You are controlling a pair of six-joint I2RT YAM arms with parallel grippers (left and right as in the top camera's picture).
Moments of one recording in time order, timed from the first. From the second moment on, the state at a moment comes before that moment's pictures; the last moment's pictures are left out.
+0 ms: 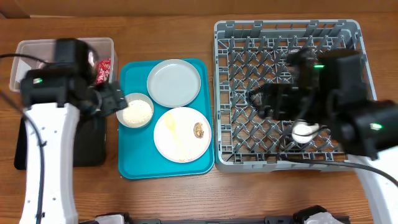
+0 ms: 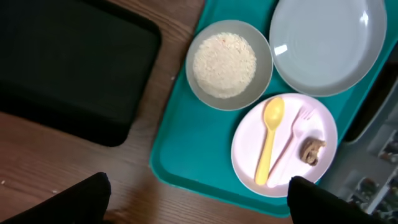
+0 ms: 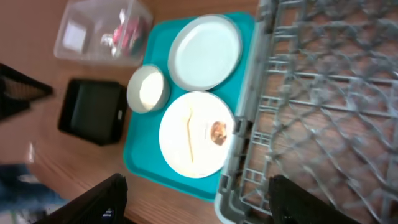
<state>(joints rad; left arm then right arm) 0.08 1.46 1.65 -1.48 0.01 -0.40 0.37 1.29 1.59 -1.18 -0.33 0.35</state>
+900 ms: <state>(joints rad) 0.10 1.27 1.83 -1.51 -0.15 -0.39 0.87 2.08 1.59 -0.74 -0.07 0.50</state>
